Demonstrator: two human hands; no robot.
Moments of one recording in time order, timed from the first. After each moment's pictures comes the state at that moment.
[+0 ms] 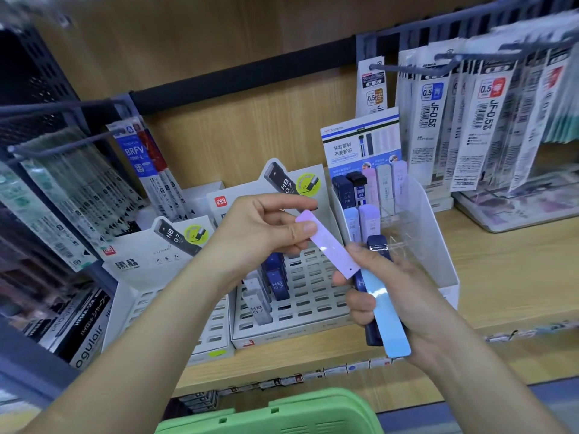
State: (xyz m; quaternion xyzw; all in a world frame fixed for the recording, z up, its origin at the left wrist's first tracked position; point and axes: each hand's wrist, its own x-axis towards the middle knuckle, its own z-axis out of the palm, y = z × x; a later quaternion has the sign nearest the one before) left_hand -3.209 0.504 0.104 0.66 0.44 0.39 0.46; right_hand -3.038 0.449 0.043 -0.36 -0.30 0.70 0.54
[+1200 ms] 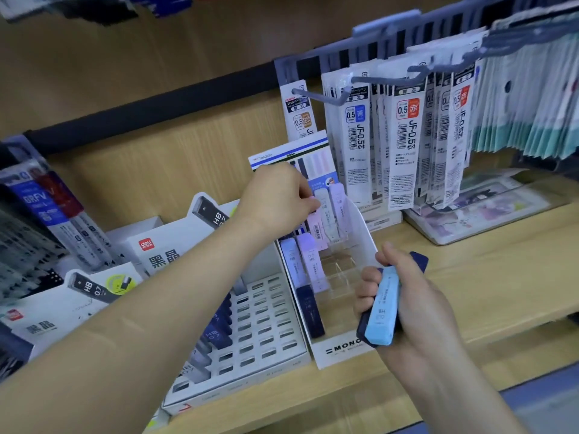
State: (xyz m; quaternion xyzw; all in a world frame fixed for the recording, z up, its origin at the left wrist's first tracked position) left_hand -3.088 0.593 0.120 0.84 0.50 0.22 -0.02; right_hand -2.978 0.467 0.034 -0.33 -0.06 0.63 0.70
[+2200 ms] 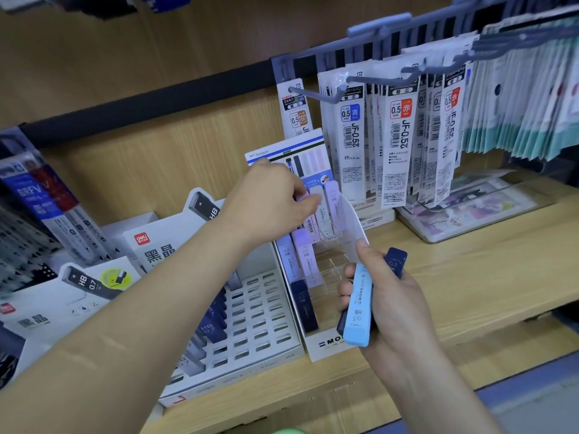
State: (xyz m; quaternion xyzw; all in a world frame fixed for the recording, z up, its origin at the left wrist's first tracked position) left_hand -3.100 0.587 0.121 0.86 0.46 0.18 -0.10; right_hand -2.991 0.463 0.038 -0.39 -0.12 0.58 0.71
